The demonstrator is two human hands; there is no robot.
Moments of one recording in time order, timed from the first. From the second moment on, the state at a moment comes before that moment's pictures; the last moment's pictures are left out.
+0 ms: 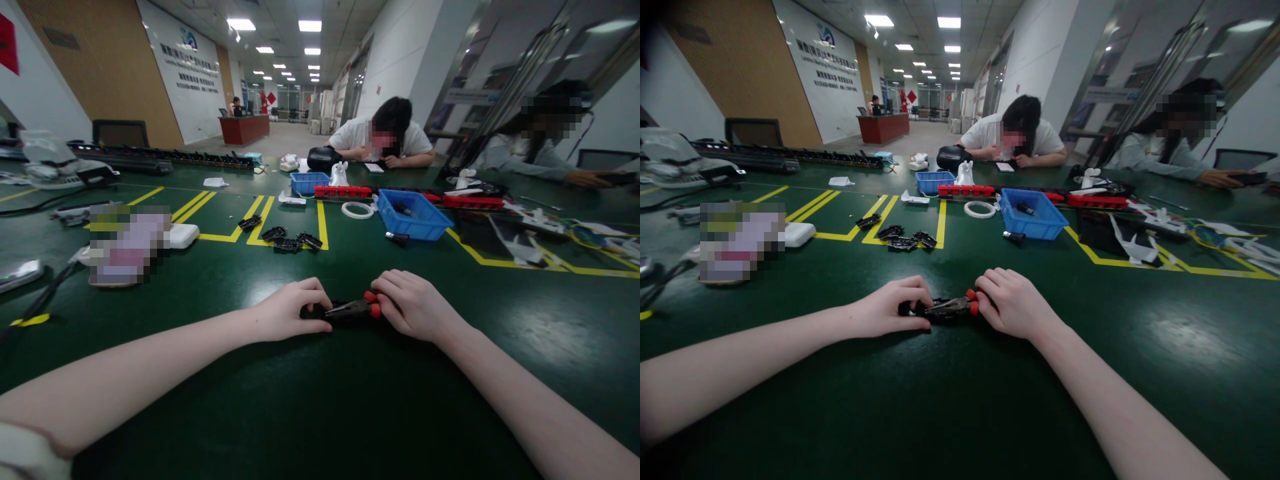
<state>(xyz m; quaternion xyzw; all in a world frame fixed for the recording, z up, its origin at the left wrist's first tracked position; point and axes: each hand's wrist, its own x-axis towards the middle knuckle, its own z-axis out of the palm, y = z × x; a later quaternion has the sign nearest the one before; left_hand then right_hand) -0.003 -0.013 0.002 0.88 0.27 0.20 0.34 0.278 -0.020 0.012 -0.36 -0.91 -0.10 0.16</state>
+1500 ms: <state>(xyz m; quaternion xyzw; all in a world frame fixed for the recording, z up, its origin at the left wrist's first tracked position) -0.002 -0.017 0.009 0.90 0.24 0.23 0.28 0.278 -0.021 0.013 -0.35 -0.92 -0.07 0.16</state>
